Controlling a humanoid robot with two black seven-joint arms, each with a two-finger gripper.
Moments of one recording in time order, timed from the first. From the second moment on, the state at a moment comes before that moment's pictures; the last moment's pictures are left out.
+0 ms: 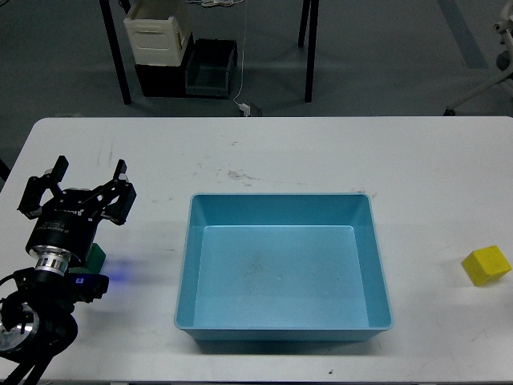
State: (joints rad) left arm 0.12 0.30 -1.24 -1.70 -0.49 -0.19 -0.28; right arm 0.14 -1.22 0.83 1.52 -1.34 0.33 -0.05
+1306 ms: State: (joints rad) left arm 0.12 0.28 -1.25 -1.69 -0.49 -0.18 -0.28; right arm 0.56 -1.01 0.43 1.59 -1.40 0.42 -0.35
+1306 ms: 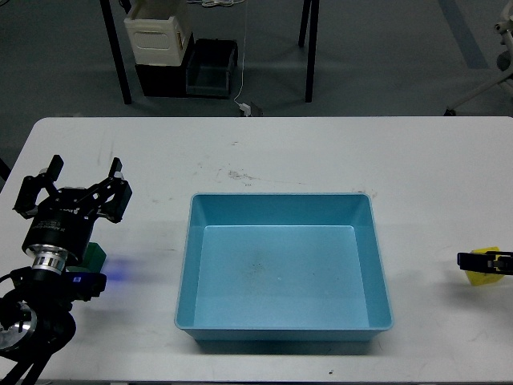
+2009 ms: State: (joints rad) left arm 0.12 0.28 -1.25 -1.69 -0.49 -0.18 -0.28; right arm 0.59 -0.99 0.37 1.58 -1.42 0.45 -0.35
